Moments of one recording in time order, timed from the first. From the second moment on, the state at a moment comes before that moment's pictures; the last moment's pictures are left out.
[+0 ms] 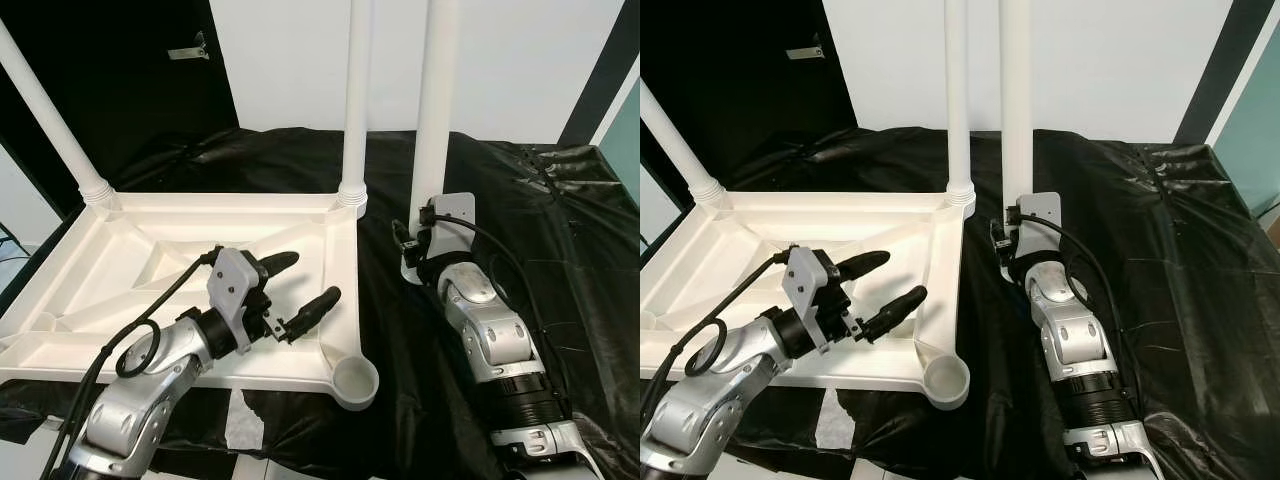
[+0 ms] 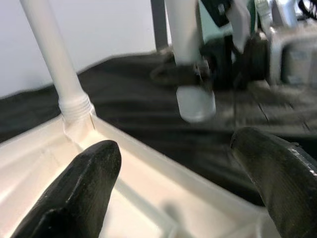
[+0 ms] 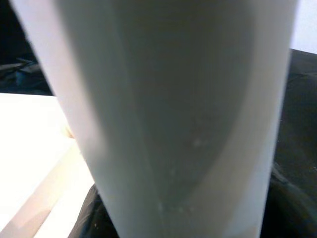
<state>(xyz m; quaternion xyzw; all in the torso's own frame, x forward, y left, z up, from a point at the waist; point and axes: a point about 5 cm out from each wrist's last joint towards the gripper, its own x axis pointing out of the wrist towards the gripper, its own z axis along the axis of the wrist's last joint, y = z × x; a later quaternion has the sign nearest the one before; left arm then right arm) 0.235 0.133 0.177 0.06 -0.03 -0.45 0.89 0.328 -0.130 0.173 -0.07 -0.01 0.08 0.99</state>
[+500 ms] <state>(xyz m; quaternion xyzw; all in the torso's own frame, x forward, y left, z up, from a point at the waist) 0.191 0.165 0.143 0.12 0.12 -0.55 0.82 0.328 -0.130 0.172 -0.07 -0.01 0.08 0.99</state>
